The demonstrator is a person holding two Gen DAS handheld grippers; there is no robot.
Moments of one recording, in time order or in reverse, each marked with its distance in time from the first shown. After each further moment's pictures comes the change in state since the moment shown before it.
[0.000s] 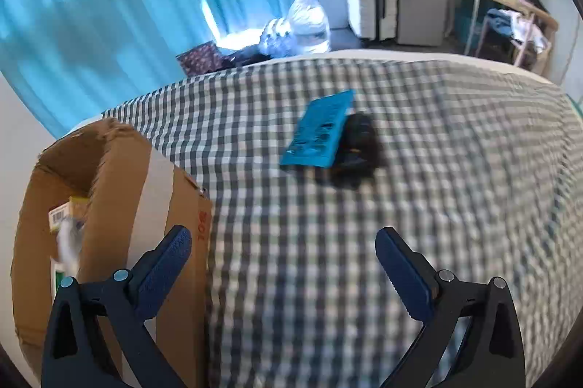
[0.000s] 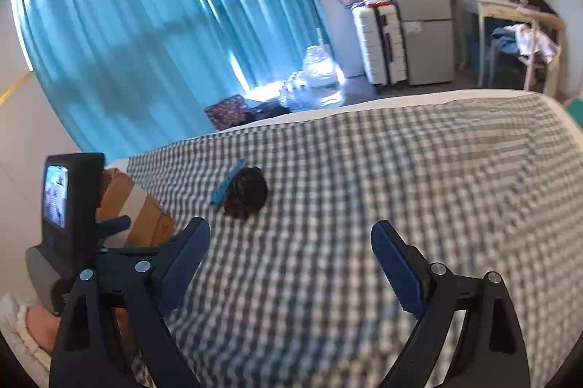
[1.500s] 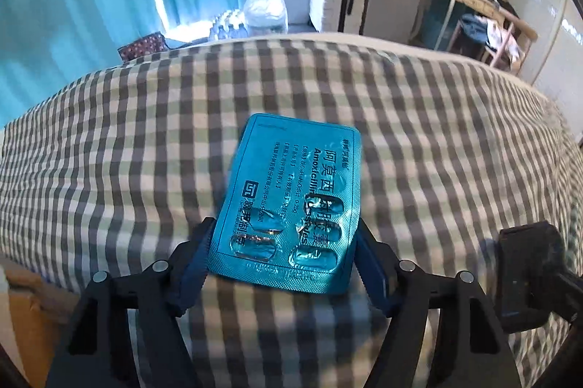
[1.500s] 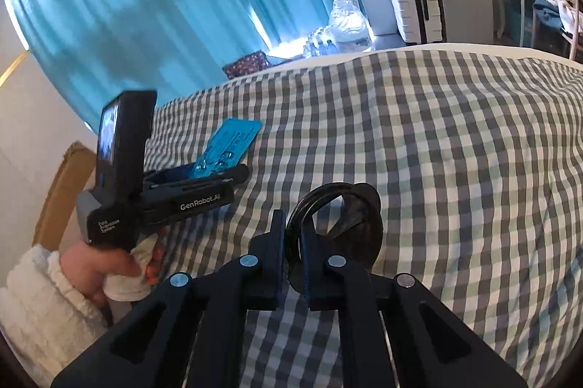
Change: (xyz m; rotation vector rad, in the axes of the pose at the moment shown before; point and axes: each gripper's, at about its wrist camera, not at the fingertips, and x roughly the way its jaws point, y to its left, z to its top) left arm 0.136 0.005 0.054 0.028 0.016 -0.262; right arm 0.101 -0.008 -0.006 -0.034 0.185 0.092
